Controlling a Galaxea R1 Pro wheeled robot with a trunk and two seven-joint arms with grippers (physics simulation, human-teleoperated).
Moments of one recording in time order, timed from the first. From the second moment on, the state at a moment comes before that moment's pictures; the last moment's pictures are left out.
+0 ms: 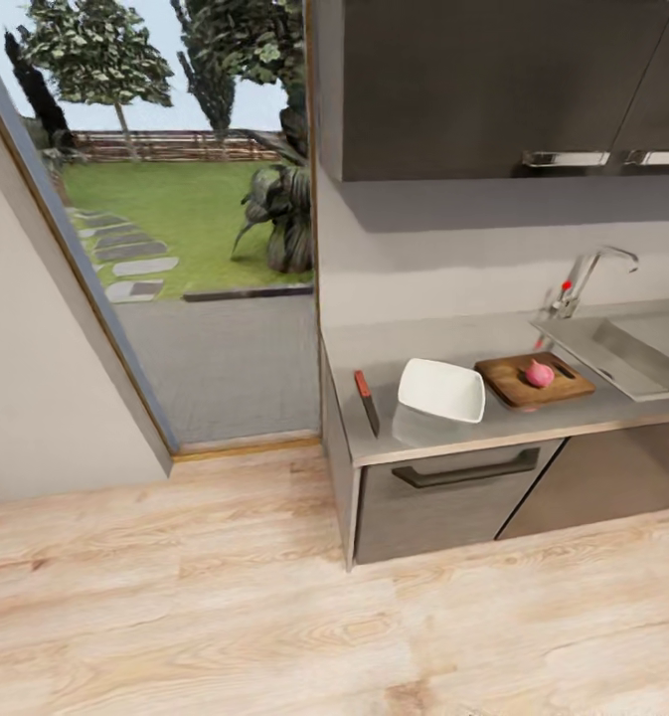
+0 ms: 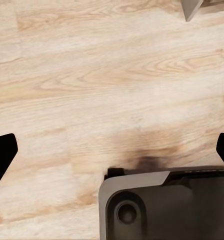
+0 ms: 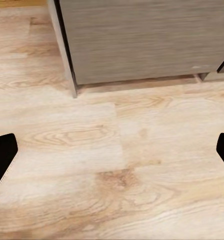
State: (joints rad) left arm 0.18 0.12 -0.03 -0.91 0.09 -0.13 -0.08; right arm -0.12 0.05 -0.02 -0.31 0.12 -0.76 -0.09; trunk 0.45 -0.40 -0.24
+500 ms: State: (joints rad) left arm 0.18 0.12 -0.03 -0.91 0.09 -0.13 -0.08; right arm -0.12 0.05 -0.02 -0.31 0.12 -0.76 -0.09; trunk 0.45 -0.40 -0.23
